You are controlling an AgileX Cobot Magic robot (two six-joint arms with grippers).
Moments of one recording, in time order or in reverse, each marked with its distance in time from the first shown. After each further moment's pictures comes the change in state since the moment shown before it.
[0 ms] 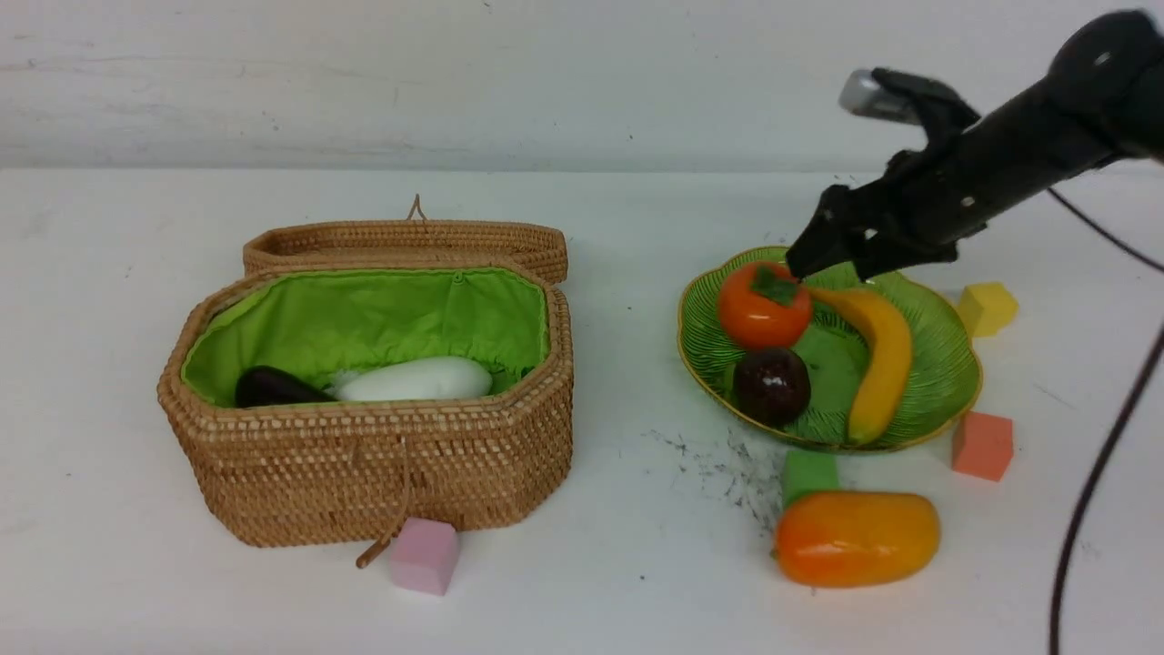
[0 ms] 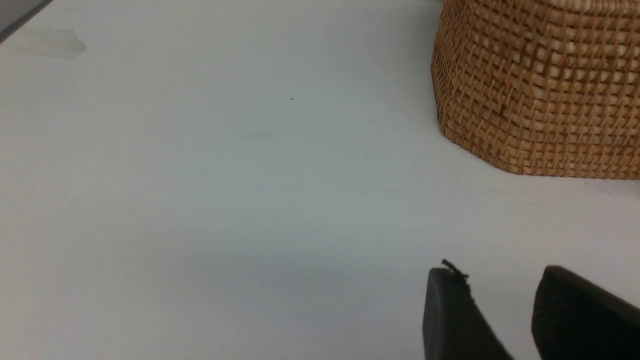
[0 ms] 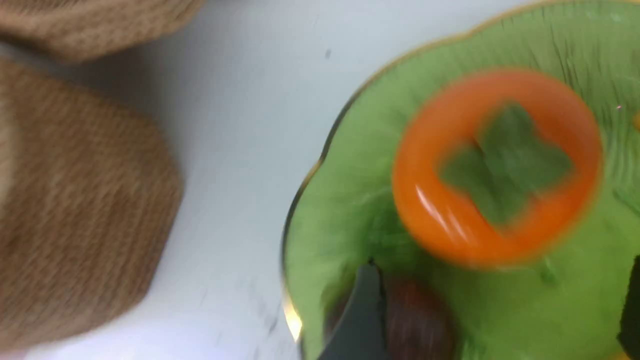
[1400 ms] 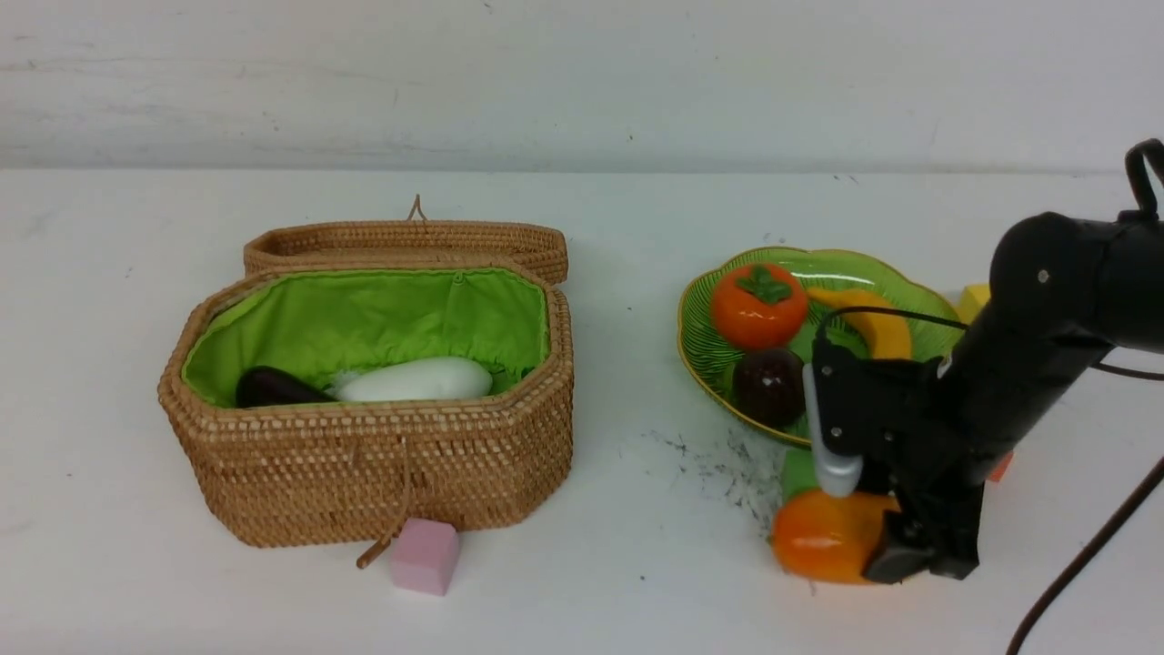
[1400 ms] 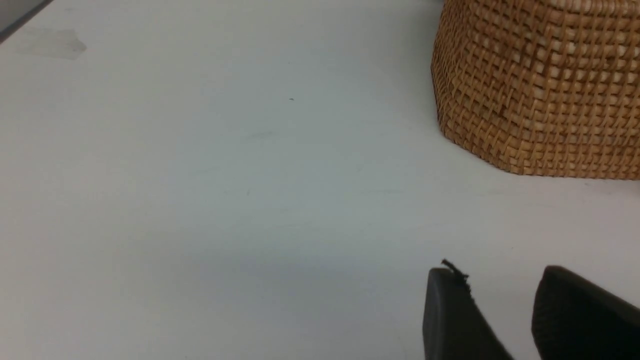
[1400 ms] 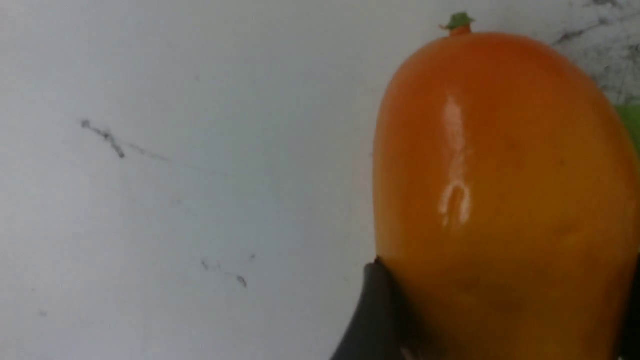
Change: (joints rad) right arm 0.203 -0.235 0.650 -0.343 -0.124 -0.825; left arm 0.000 0.000 0.000 0.000 0.000 0.000
